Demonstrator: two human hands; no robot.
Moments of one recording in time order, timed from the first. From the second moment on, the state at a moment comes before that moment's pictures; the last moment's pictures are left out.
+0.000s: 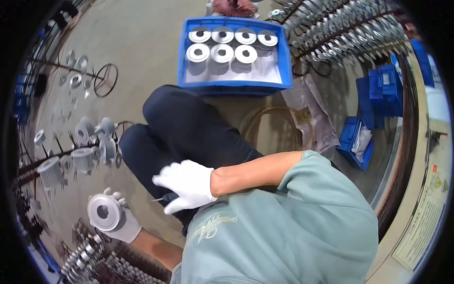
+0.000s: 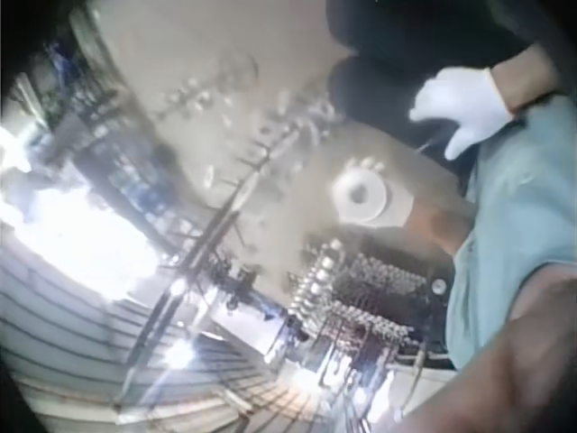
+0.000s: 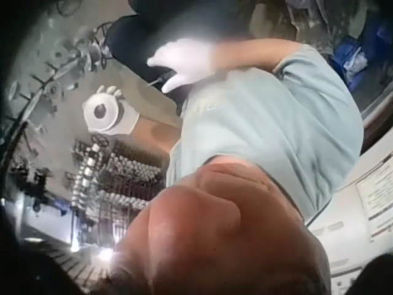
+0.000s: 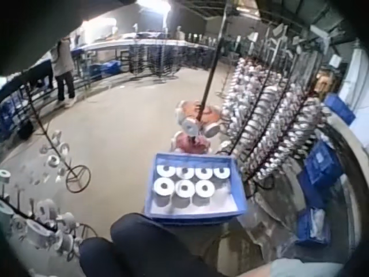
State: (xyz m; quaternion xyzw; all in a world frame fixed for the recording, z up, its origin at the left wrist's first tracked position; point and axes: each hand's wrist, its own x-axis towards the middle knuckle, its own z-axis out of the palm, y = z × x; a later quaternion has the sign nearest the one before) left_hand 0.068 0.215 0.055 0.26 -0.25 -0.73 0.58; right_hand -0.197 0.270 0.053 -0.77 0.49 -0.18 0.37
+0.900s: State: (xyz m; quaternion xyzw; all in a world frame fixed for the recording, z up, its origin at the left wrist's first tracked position) left_hand -0.049 0.226 0.060 0.46 -0.38 -0.70 0.40; right_hand -0.559 0.227 -0.080 -0.46 0.88 0.12 0.00
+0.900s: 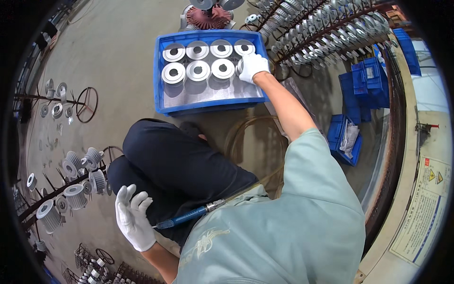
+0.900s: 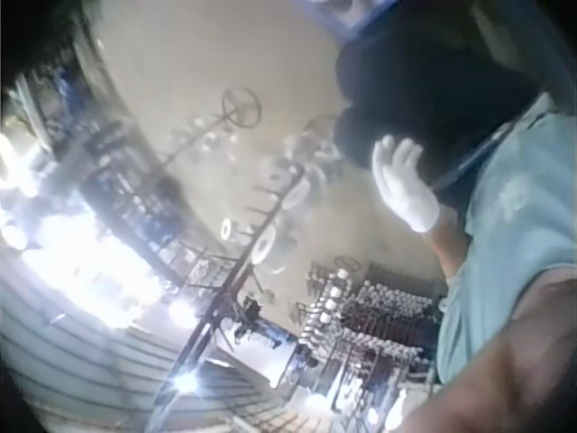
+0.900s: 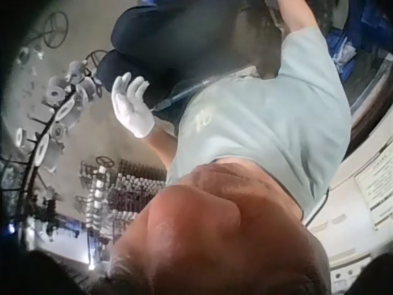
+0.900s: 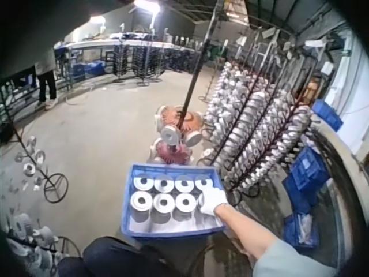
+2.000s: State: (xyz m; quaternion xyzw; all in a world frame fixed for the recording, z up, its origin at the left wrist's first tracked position) left_hand 0.068 0.086 0.049 0.53 -0.26 -0.28 0.75; right_hand -0.154 0.103 0.100 -0.79 0.42 -0.42 0.16
